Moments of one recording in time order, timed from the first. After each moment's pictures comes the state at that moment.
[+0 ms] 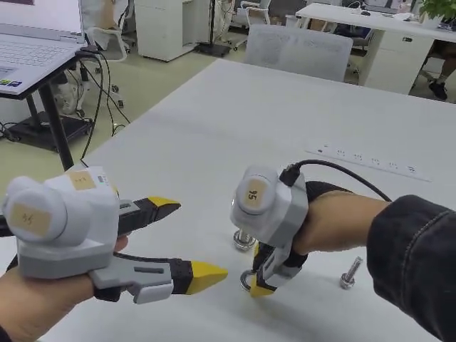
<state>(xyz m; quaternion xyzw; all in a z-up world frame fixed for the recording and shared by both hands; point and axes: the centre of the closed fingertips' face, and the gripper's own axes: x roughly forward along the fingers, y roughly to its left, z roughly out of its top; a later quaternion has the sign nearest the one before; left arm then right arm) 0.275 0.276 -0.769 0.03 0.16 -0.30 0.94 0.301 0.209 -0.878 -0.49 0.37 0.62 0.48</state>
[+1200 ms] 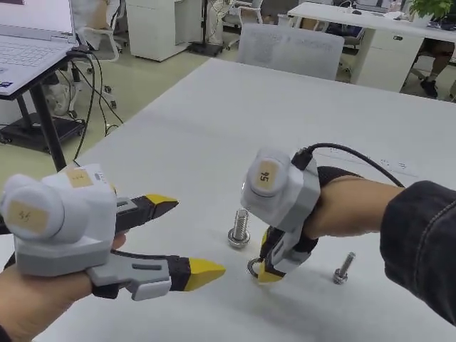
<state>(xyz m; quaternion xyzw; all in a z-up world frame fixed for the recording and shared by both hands) 0.276 0.269 -0.767 0.04 0.15 -0.31 0.94 0.314 0.191 -0.857 -0.48 0.38 0.61 0.50</state>
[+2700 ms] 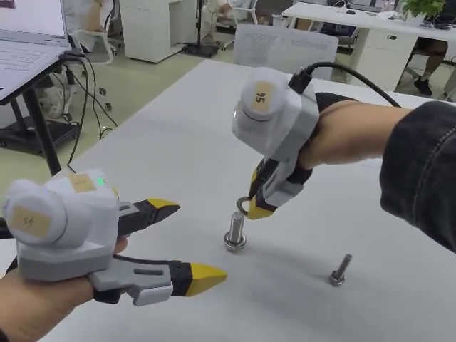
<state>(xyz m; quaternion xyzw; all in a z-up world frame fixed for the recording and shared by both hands) 0.278 0.267 -0.770 0.04 0.16 -0.32 0.93 0.354 0.236 -0.785 -0.51 0.31 0.61 0.53</state>
